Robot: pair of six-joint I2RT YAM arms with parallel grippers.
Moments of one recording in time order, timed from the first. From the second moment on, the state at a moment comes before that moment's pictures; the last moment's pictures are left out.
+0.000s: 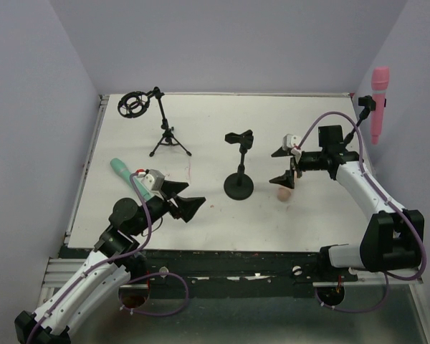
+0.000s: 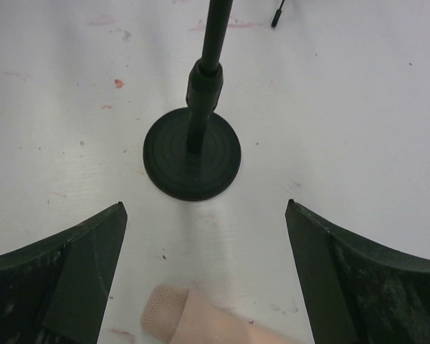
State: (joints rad) left arm -0.60 0.38 0.30 0.13 0.25 -0.41; right arm 0.08 1.35 0.95 -0.55 -1.09 -1.12
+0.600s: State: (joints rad) left arm -0.60 0.40 0.53 -0.12 0.25 -0.12; right arm 0.07 1.55 1.08 -0.93 -0.67 -1.66
